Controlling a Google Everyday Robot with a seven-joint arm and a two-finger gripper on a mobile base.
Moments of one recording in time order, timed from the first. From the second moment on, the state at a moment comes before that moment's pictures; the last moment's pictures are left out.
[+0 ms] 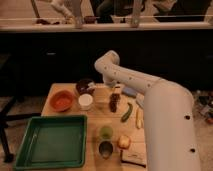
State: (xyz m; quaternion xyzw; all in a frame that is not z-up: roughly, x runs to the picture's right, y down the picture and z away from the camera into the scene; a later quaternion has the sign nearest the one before) arm 0.070 0.000 0.910 -0.25 0.11 0.13 0.95
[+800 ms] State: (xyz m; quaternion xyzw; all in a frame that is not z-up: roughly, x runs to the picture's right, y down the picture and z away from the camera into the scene) arm 0.001 -0.021 0.922 -0.24 0.08 0.12 0.96
